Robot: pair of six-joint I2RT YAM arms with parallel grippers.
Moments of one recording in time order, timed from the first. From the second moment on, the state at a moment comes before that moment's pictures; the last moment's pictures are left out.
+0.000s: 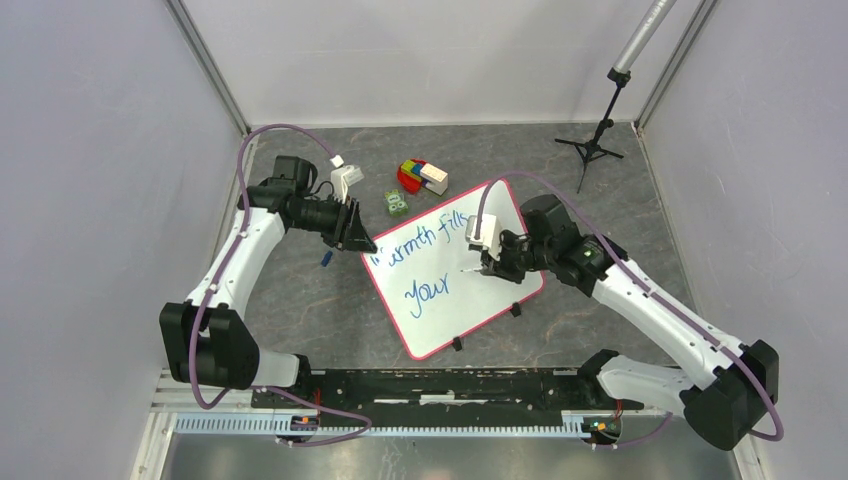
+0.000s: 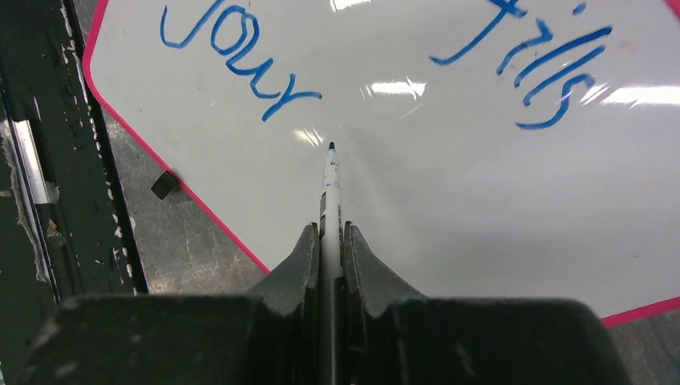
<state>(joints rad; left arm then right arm) -0.12 1.37 1.18 -0.93 0.87 0.28 0.64 1.11 0.96 -0.60 -0.44 -0.58</state>
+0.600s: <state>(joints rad) -0.14 1.39 1.17 -0.94 0.90 0.28 0.58 1.06 0.85 -0.60 -0.51 -0.61</state>
